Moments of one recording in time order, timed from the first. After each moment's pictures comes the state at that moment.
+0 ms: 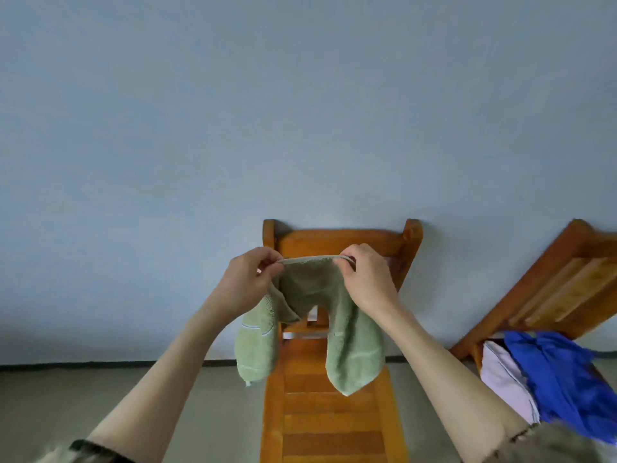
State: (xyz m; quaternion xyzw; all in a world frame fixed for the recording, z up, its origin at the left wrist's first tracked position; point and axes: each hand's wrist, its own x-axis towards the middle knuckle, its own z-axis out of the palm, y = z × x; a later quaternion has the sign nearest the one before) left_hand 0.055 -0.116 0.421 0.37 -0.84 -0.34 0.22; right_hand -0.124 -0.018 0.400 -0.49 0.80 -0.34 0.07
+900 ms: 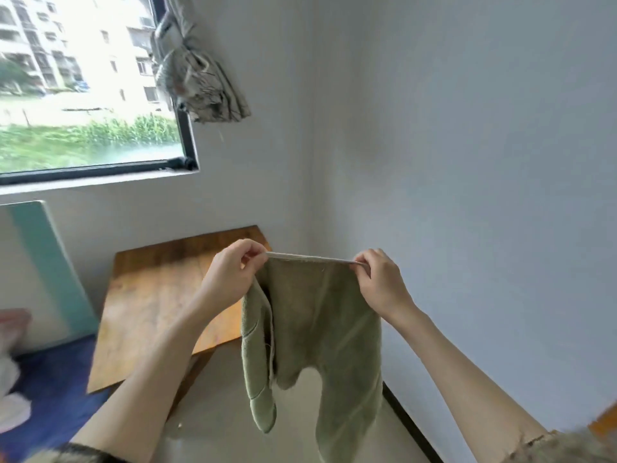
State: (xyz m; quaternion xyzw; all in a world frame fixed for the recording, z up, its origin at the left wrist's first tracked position) left_hand 0.521 0.122 0.537 0.73 -0.52 -0.02 0.44; right_hand 0.324 -0.021 0.509 -0.83 0.36 -0.33 0.25
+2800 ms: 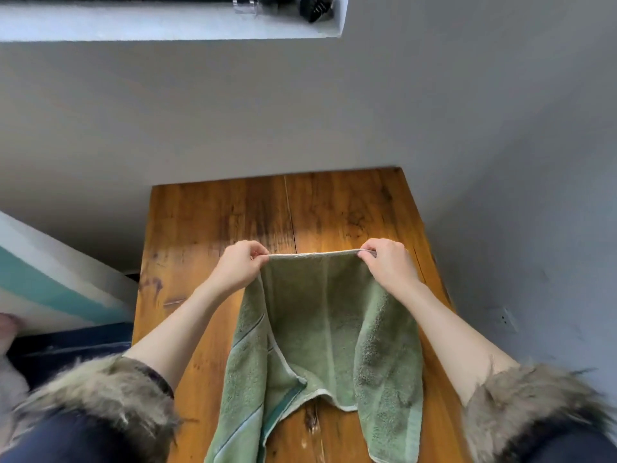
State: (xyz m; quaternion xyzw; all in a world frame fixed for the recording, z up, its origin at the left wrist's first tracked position) left_hand 1.179 -0.107 0.231 0.88 -0.29 -0.26 0.26; right_hand 1.008 -0.304 0.252 -0.90 0.37 0.02 0.24
